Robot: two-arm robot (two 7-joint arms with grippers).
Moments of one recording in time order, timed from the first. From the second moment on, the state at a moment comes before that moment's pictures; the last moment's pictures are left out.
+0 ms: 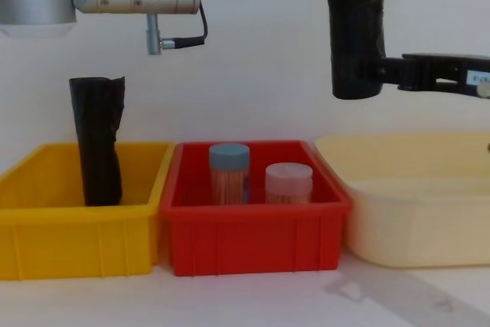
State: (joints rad) left arm -0.90 0.26 0.64 -1.18 -0.60 0.17 -0.89; right arm 0.18 0.34 -0.28 -1.81 0.42 0.27 0.26
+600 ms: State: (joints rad) left arm -0.92 0.27 0.67 -1.16 -0.63 0.17 -0.90; right arm 0.22 0.32 -0.31 -1.77 0.41 0.25 0.25
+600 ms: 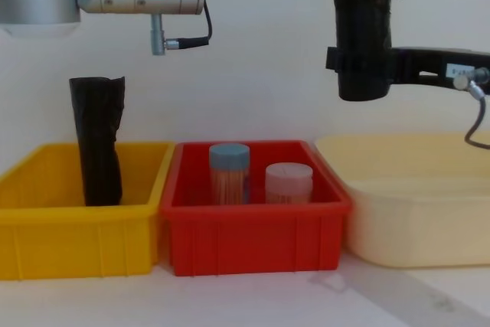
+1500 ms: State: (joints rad) left arm -0.94 0.27 0.70 -1.14 -0.65 0.16 -0.91; right arm 0.27 0.29 -0.32 -1.70 0.41 0.25 0.23
